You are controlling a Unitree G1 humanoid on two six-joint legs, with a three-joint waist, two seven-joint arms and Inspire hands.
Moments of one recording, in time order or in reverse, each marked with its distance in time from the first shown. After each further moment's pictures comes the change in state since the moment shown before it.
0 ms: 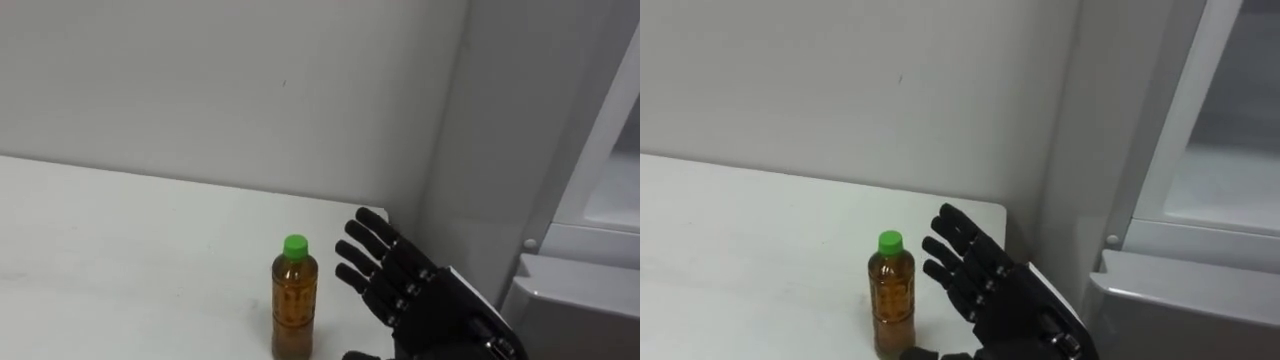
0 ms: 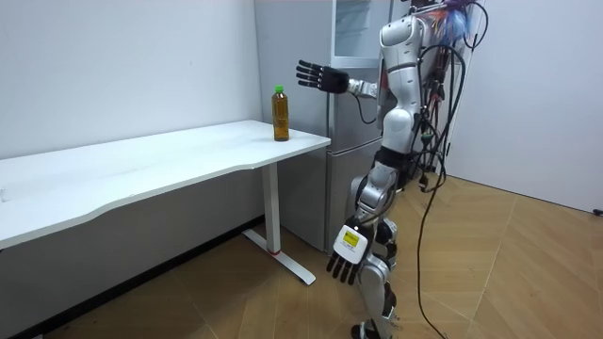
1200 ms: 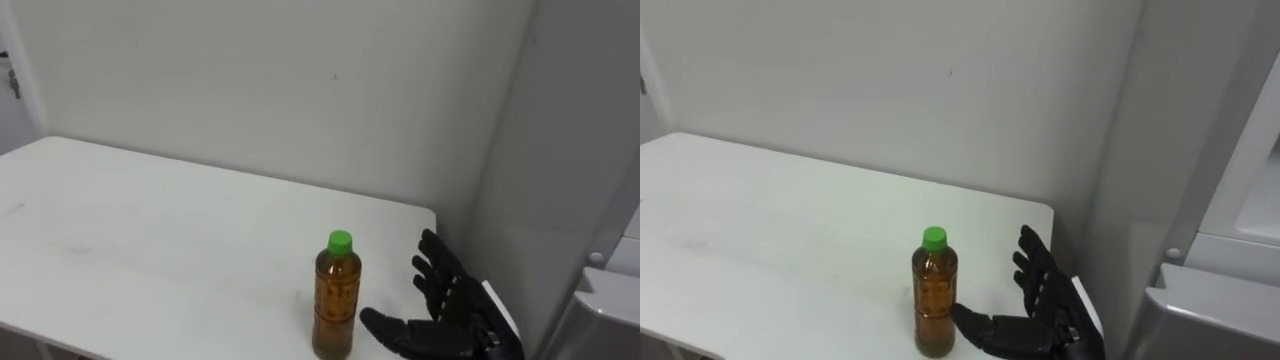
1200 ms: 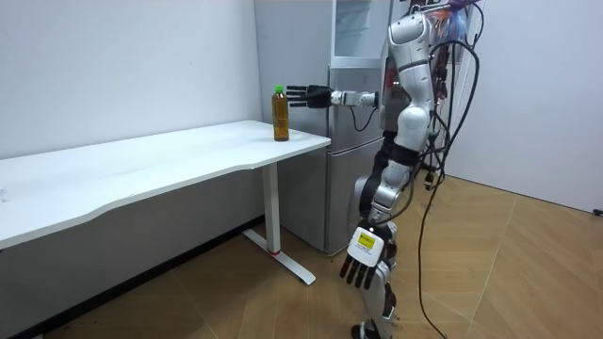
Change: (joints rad) left arm 0.010 -0.028 -0.019 -0.048 0.088 0.044 0.010; right arm -0.100 0.073 0.070 0.280 -0.360 -0.113 -0.562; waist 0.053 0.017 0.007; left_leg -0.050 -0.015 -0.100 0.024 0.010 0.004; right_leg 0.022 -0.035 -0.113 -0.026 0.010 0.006
